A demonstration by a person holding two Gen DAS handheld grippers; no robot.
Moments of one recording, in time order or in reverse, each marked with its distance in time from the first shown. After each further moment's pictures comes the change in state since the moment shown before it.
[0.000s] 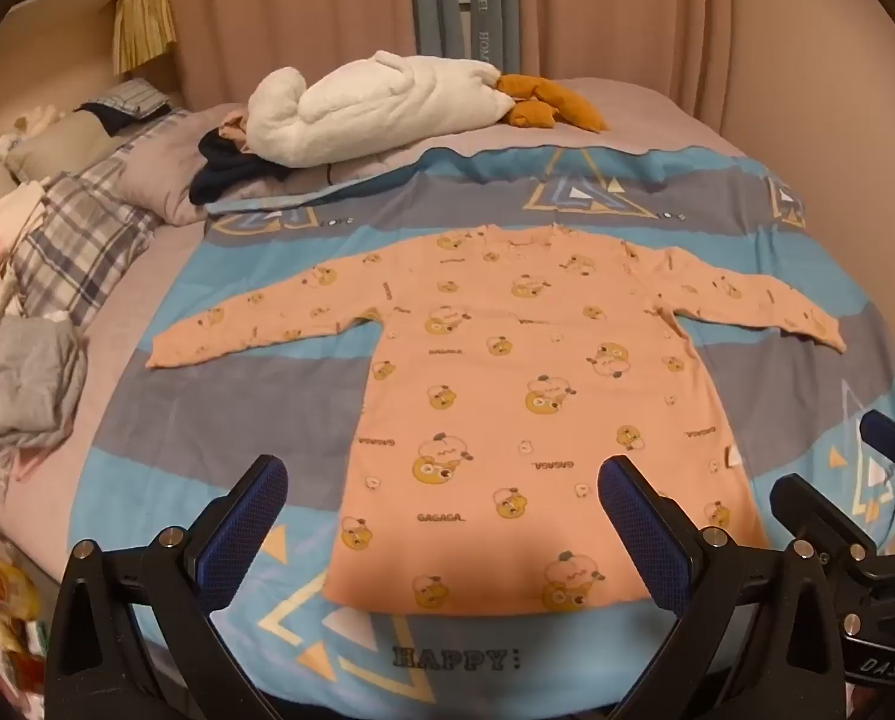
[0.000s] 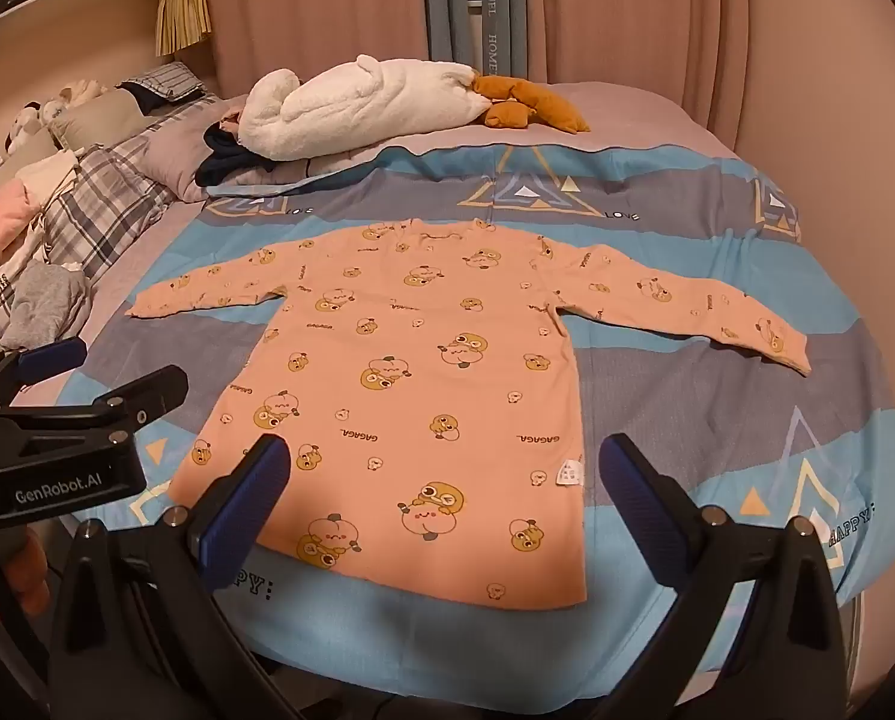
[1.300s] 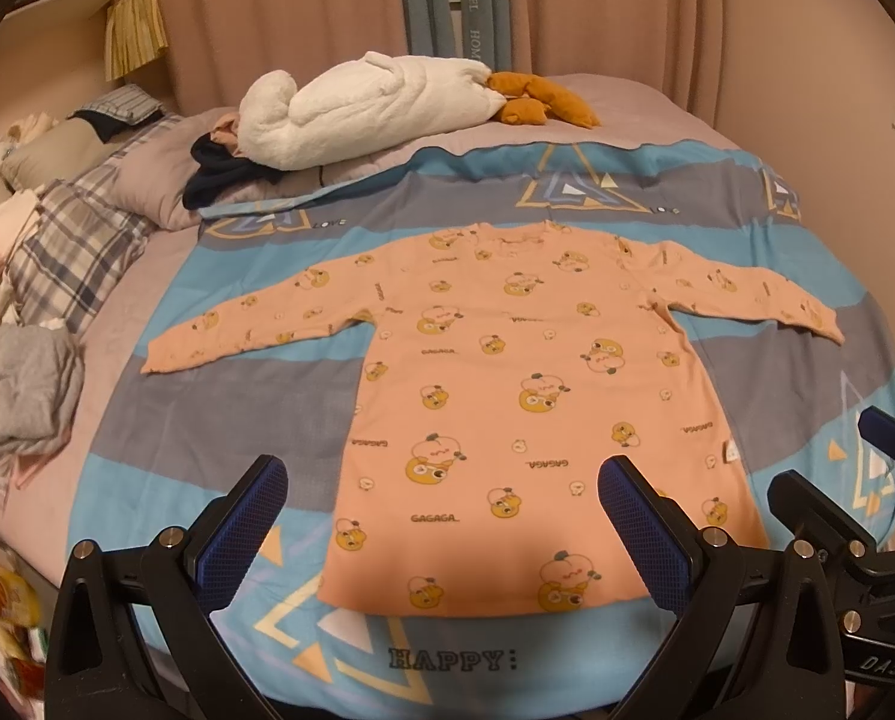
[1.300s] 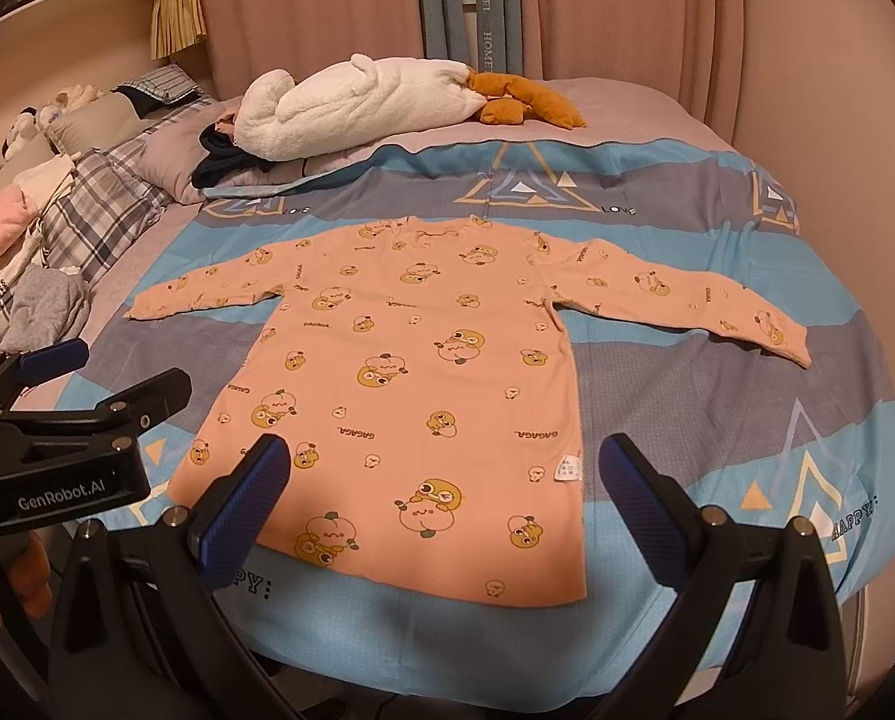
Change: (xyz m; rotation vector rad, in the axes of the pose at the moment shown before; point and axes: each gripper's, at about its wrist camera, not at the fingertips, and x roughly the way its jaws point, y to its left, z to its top) left arm -0.001 -0.006 0.001 0.008 -0.001 0.002; right arm 0.002 -0.001 -0.004 0.006 0.003 0.001
